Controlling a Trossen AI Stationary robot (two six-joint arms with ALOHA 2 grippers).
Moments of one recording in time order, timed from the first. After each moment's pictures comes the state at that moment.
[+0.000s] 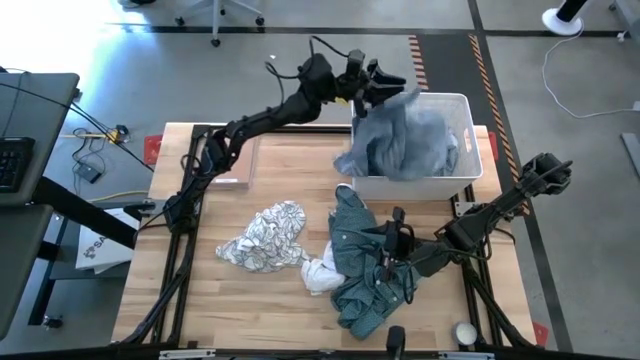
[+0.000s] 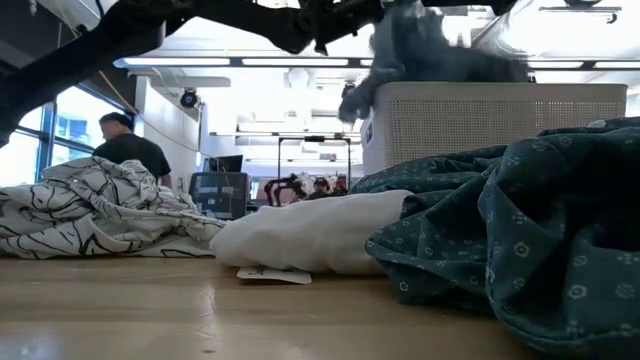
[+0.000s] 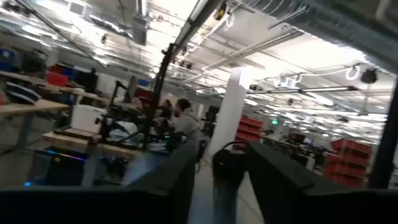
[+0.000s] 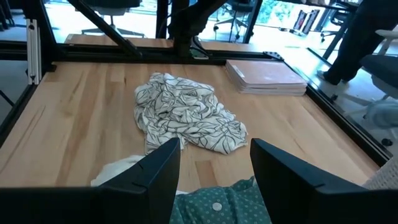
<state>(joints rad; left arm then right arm) 0.48 2.32 2.31 0.48 0.62 -0.55 0.59 1.32 0.89 -0.08 0.79 0.23</state>
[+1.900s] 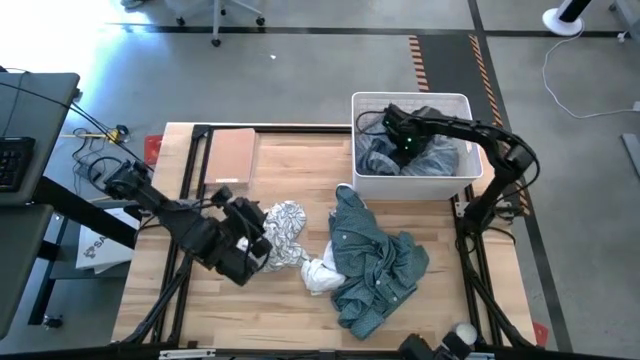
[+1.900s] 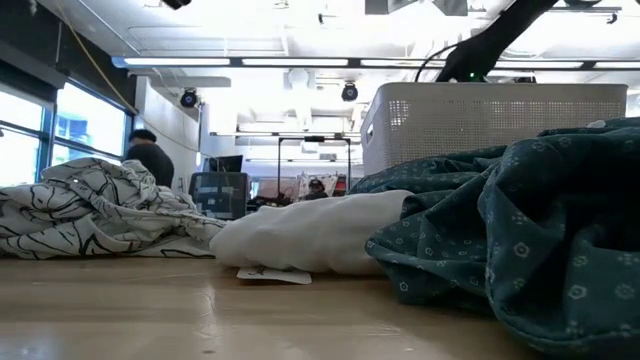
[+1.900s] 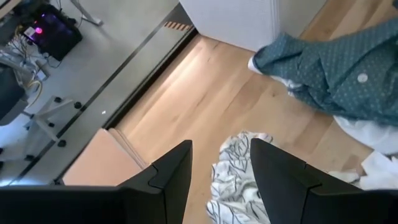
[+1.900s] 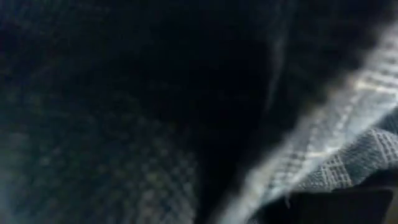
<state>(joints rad) -0.59 1.54 1.52 -1.55 -0.95 -1.15 -0.78 1.71 1.14 -0.98 0.16 0.04</state>
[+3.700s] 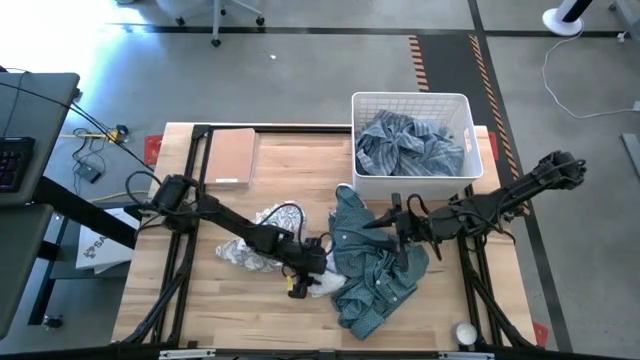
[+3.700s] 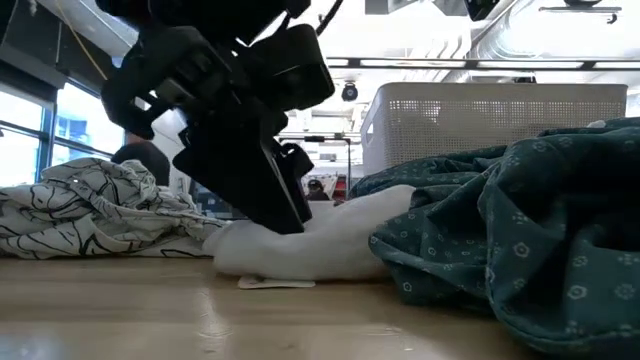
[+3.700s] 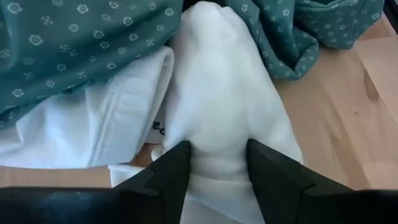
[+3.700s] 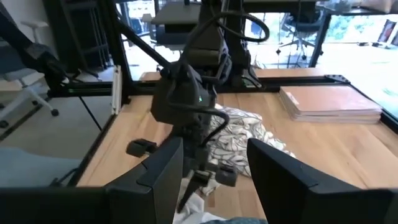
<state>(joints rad) -0.32 1.94 1.04 0.00 0.08 -0.13 0.43 1.11 0.75 0.09 0.36 0.13</state>
